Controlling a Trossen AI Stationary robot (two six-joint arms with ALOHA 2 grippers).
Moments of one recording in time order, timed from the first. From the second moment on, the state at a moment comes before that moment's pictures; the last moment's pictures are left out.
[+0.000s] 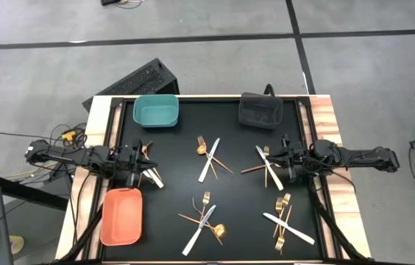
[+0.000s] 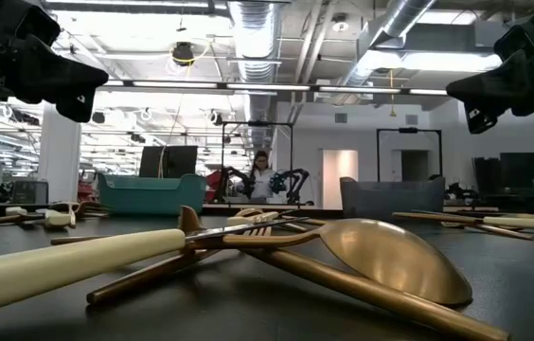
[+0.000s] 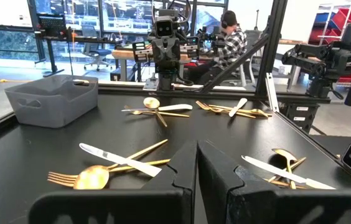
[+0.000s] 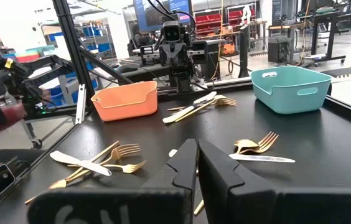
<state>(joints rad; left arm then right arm) -0.16 0.09 0.01 0.04 -0.13 -0.08 0.00 0.03 0.01 0.00 0.00 0.15</state>
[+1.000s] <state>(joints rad) -0.16 0.09 0.01 0.08 -0.24 0.07 0.00 0.03 0.01 0.05 0.03 0.17</state>
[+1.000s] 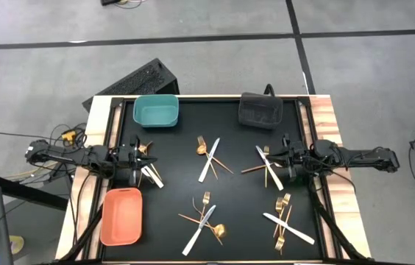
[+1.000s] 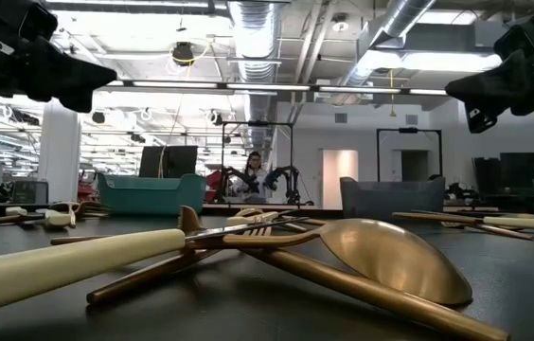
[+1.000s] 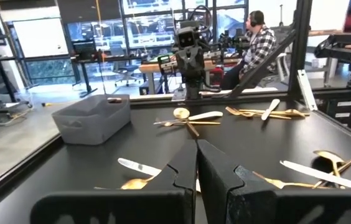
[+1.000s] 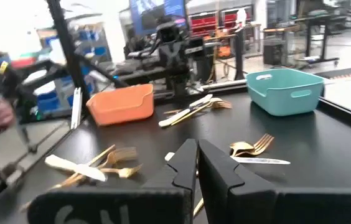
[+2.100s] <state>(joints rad) -0.10 0.17 0.01 0.13 -0.64 0.09 0.04 0.46 0.23 -0.29 0.32 0.65</state>
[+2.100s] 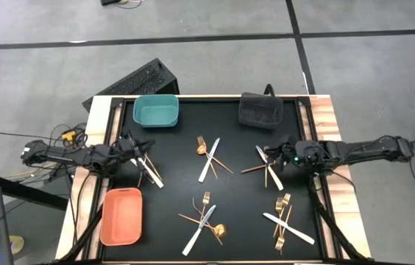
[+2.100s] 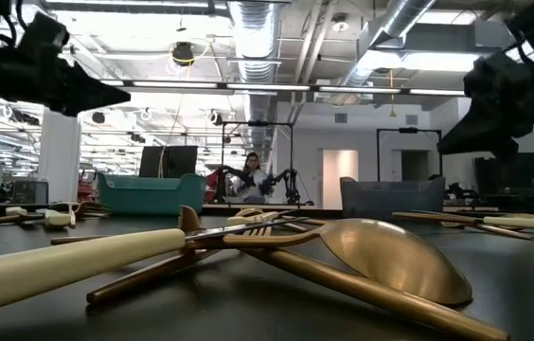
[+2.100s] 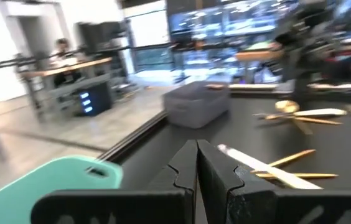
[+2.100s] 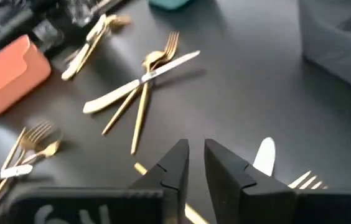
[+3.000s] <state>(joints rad) 0.10 0.44 0.01 0.31 -0.63 -0.09 0.29 1.08 0.52 -0.73 0.21 1.02</state>
